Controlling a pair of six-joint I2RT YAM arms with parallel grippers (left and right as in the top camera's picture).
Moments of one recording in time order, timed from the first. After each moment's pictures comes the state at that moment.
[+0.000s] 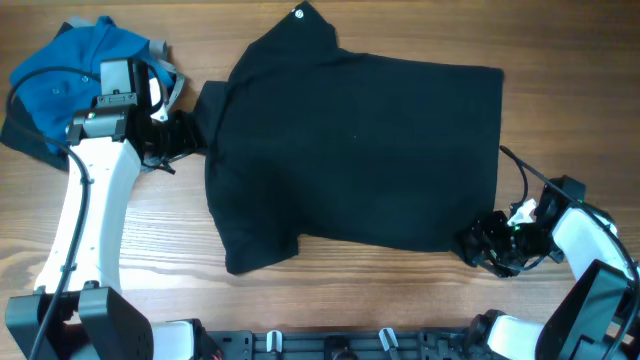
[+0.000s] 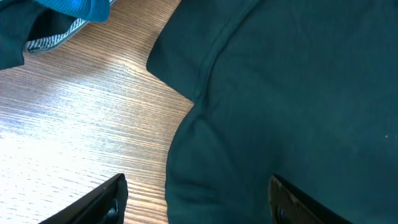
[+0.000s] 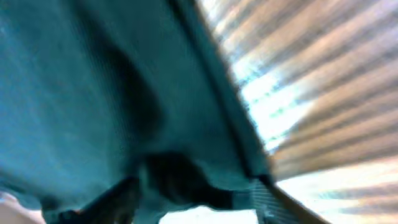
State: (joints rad) left arm 0.08 1.54 1.28 -0.96 0.10 -0.30; right arm -0.47 1.48 0.62 -0.87 -0.41 0.32
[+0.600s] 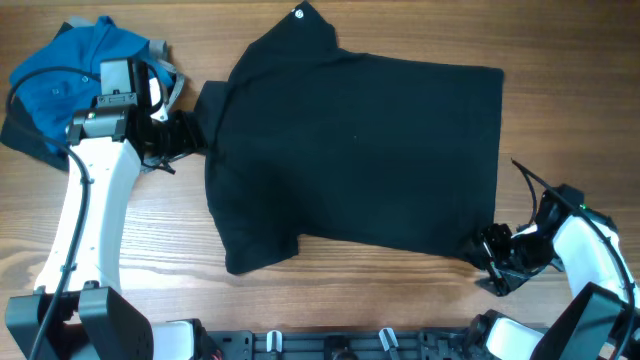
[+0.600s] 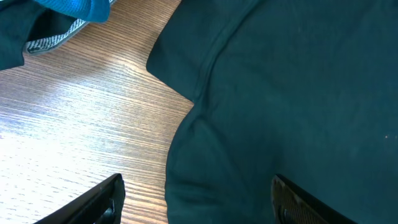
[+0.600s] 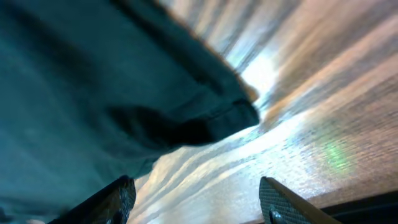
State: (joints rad) left arm 0.08 1.54 1.28 -0.96 0.10 -0.30; right arm -0.47 1.39 0.60 -1.02 -0.35 0.58
